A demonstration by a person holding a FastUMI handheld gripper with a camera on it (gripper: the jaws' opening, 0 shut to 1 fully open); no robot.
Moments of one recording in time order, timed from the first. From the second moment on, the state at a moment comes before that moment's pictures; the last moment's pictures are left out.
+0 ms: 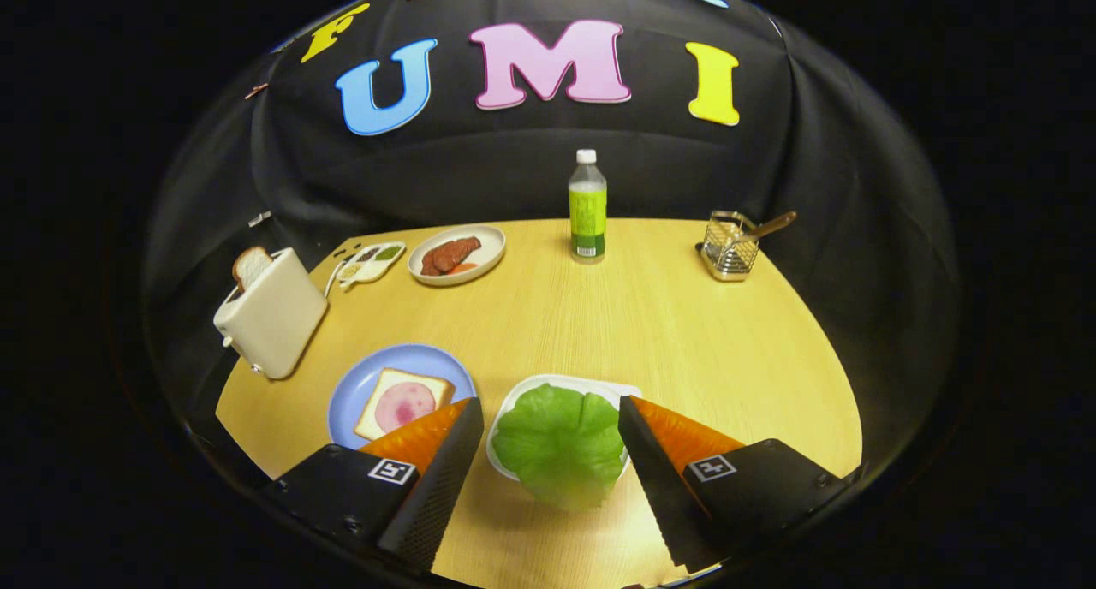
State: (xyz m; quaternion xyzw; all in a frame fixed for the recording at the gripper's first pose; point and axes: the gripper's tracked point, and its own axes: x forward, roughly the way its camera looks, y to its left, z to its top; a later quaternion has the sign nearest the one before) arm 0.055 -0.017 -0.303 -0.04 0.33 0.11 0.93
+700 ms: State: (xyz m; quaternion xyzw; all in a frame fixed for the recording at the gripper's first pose) arm 0.066 -0.032 -0.403 -0.09 0.41 0.12 0.90
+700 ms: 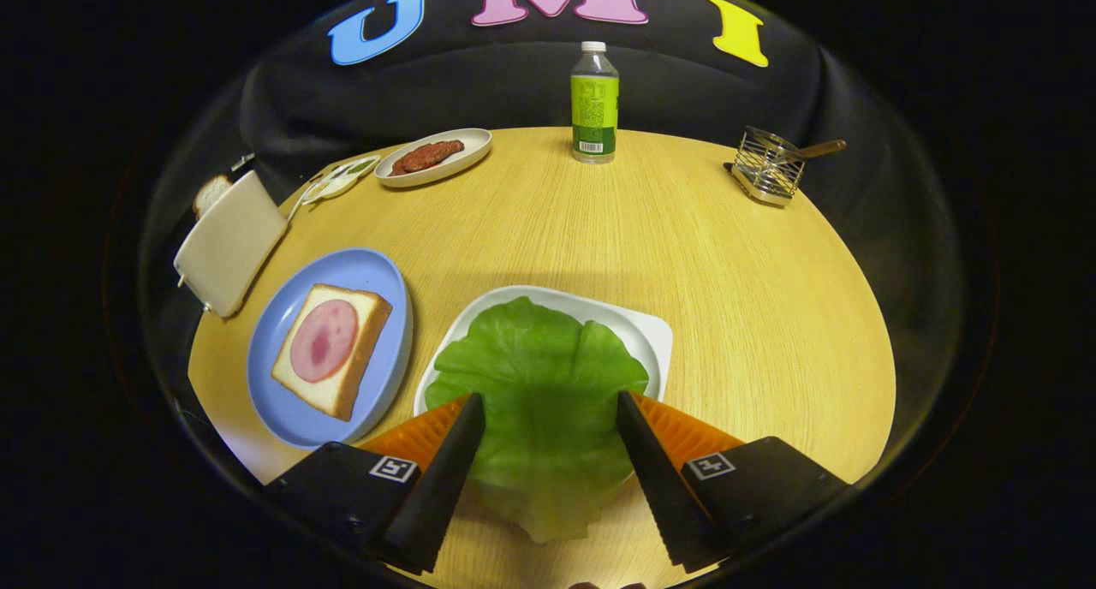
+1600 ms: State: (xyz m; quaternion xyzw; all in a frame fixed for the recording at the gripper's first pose) arm 0.067 -0.027 -0.399 -0.08 0.46 0.14 0.87
